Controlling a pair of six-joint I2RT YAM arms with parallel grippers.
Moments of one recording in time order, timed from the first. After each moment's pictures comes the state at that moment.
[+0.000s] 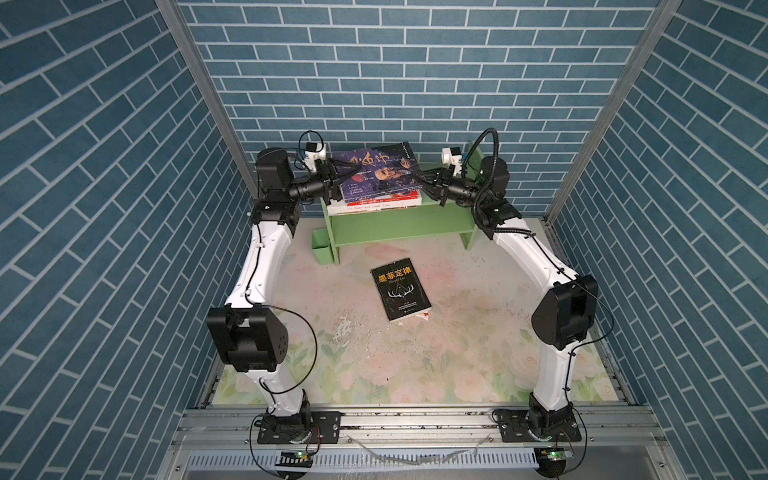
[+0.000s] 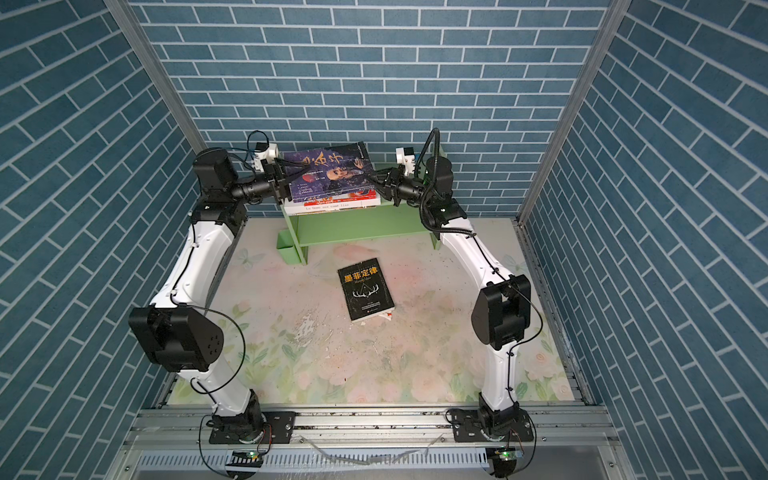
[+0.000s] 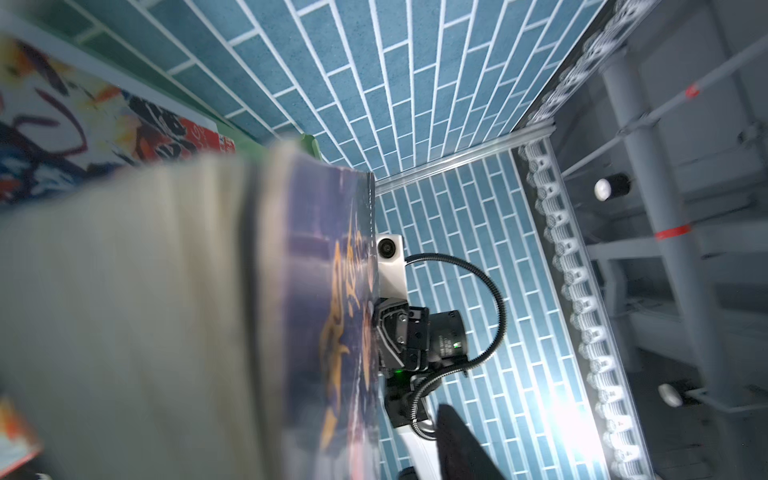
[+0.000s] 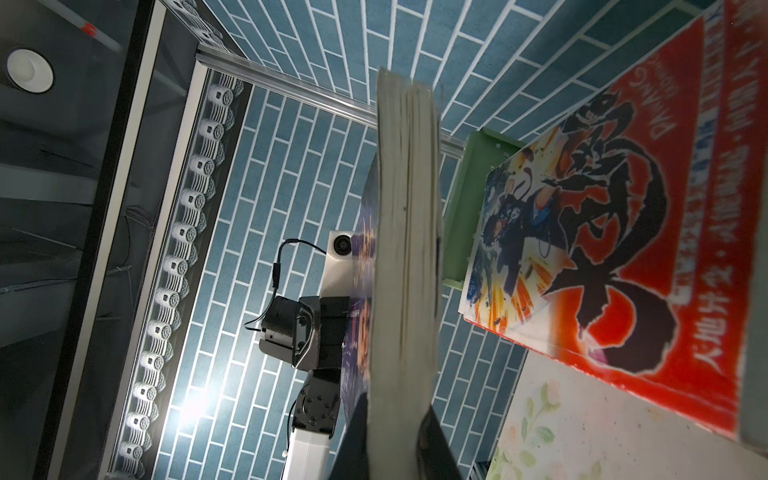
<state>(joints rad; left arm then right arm) 0.00 1.76 1.87 -0.12 1.09 -1.22 0.44 1.99 1.97 0.16 -0.86 1.32</state>
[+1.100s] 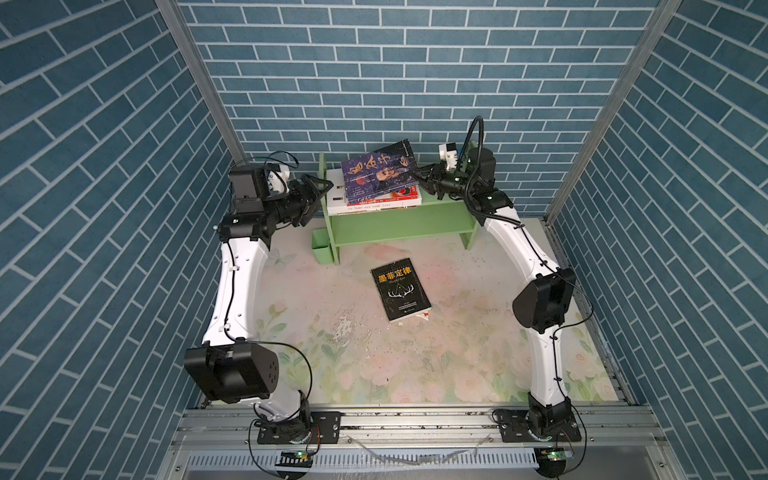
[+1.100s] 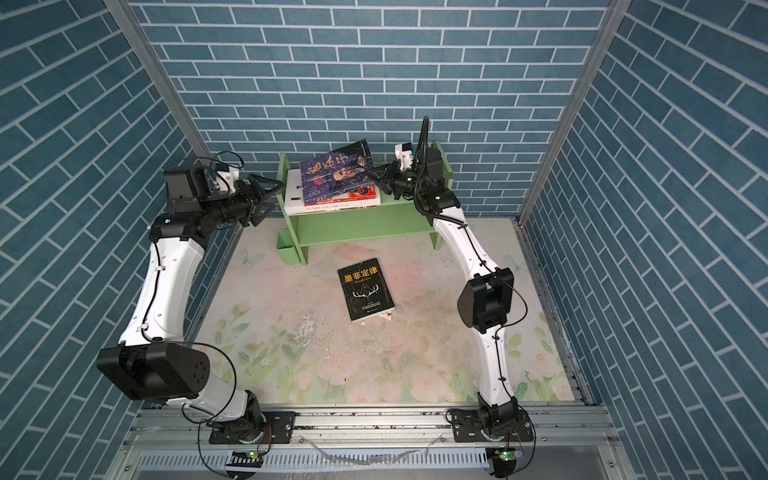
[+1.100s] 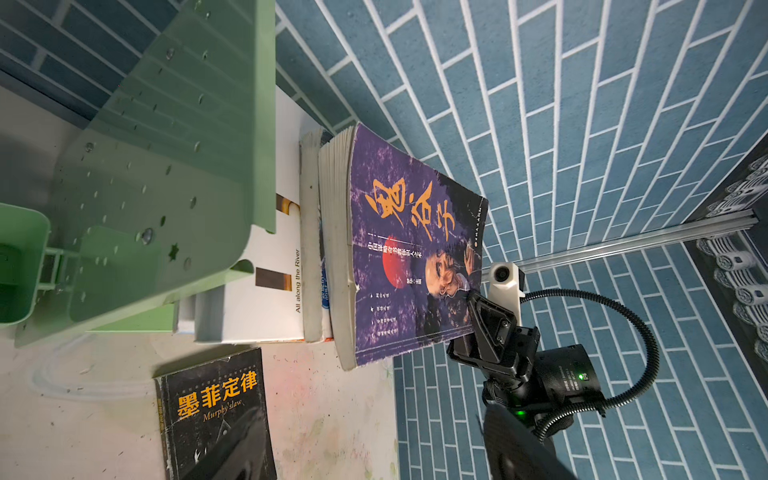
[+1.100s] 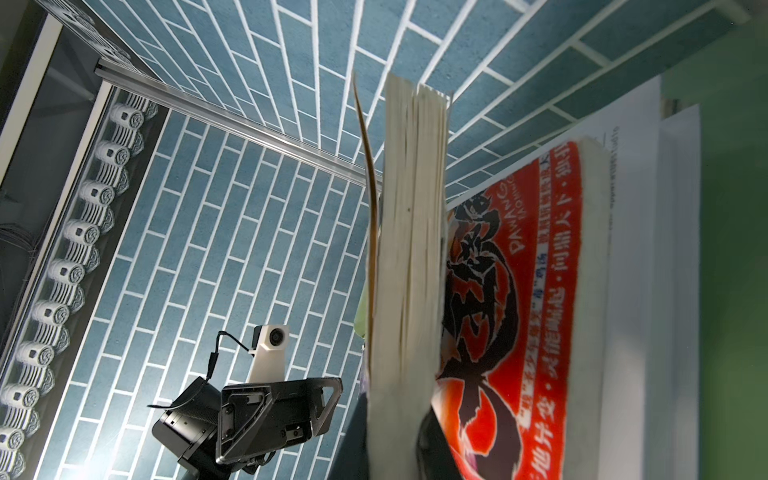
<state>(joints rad) 0.11 1.55 1.75 -0.59 0.74 -0.85 0.44 2.21 2.34 -0.19 -0.75 1.09</state>
